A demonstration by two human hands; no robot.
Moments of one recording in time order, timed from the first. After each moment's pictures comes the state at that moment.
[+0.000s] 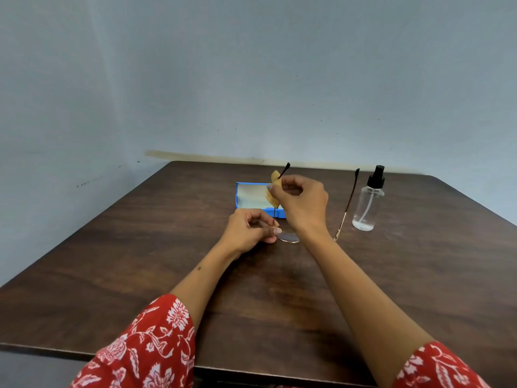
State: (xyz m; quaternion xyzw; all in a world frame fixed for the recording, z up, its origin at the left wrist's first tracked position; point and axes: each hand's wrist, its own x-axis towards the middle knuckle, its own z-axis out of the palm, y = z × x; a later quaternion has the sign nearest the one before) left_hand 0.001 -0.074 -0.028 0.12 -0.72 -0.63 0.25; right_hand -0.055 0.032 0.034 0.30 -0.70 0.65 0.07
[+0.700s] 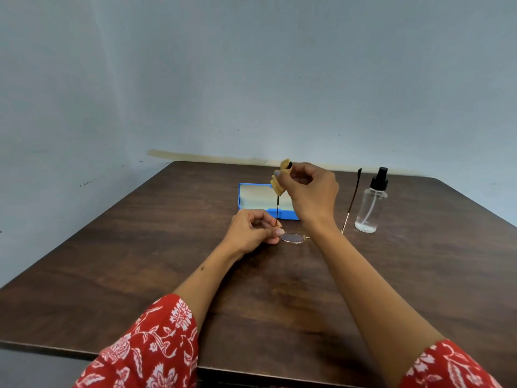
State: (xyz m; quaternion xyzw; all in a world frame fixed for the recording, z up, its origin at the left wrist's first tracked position) left_hand 0.000 -0.076 -0.029 0.11 -0.73 -0.63 0.24; right_hand -0.053 0.034 0.054 0.29 -0.67 0.68 0.09
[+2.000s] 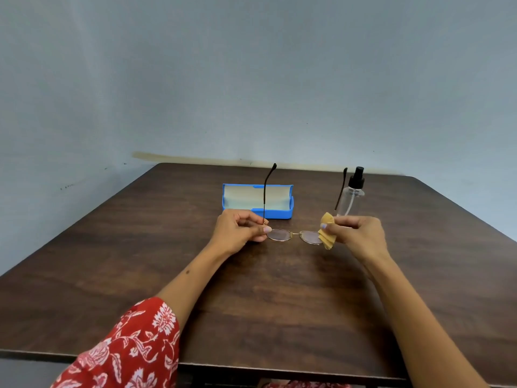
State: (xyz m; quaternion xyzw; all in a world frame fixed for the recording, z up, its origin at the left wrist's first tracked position) left_hand 0.002 -0.060 -0.021 0.13 -0.72 -0.63 0.26; right_hand -0.107 0.146 -0.001 0.18 -0.77 0.61 -0.03
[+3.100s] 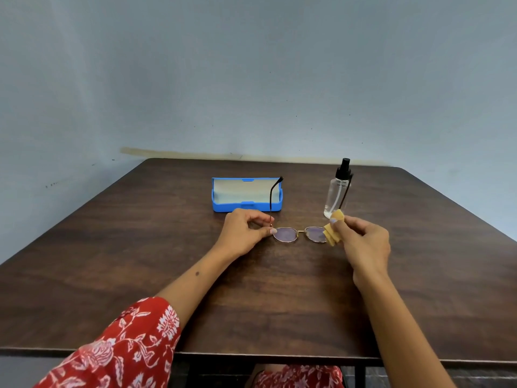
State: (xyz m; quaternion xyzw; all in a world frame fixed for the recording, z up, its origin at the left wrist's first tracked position) left_hand -0.007 -0.036 -0.028 0.12 -0.84 -0.46 0.26; right_hand -0.074 0.165 -0.010 0.07 -0.72 0.69 0.05
